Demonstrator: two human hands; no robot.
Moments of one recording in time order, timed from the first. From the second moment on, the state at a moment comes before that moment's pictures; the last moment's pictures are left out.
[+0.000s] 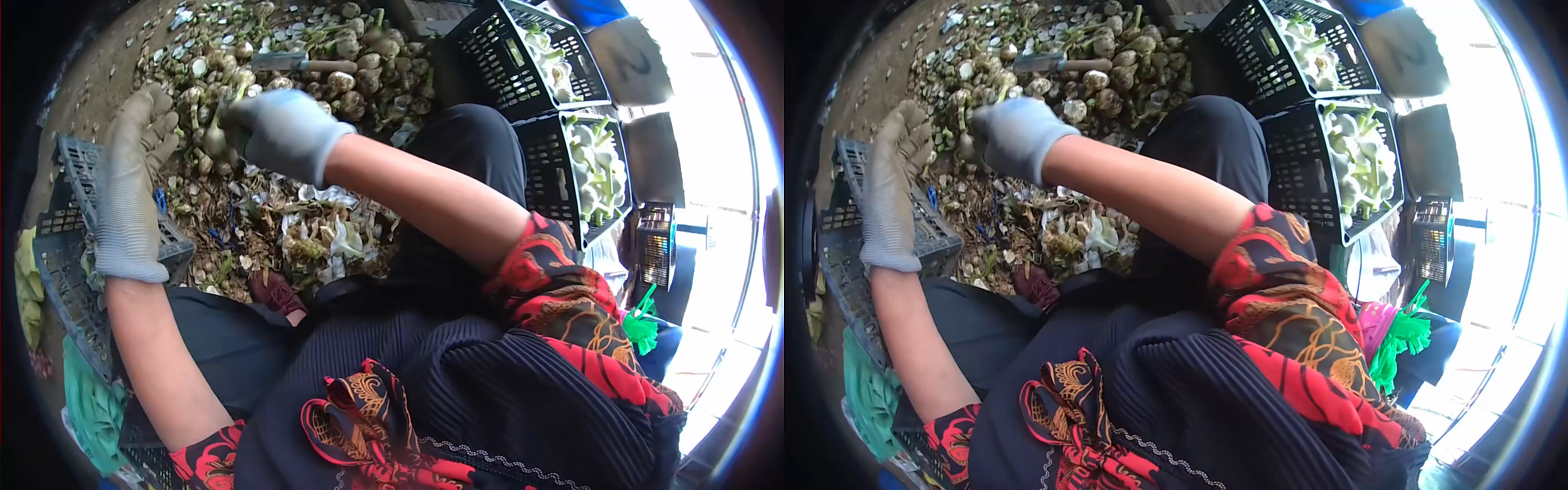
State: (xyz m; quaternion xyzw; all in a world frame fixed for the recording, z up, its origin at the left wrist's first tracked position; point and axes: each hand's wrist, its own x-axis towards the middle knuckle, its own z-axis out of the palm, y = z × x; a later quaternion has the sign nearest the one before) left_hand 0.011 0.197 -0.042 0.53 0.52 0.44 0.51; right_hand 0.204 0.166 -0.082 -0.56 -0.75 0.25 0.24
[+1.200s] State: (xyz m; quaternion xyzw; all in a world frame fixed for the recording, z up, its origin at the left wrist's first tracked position) left_hand 0.032 0.154 -0.041 0.46 0.45 0.34 0.68; right_hand 0.246 0.151 -0.065 -0.30 -0.62 0.59 0.43
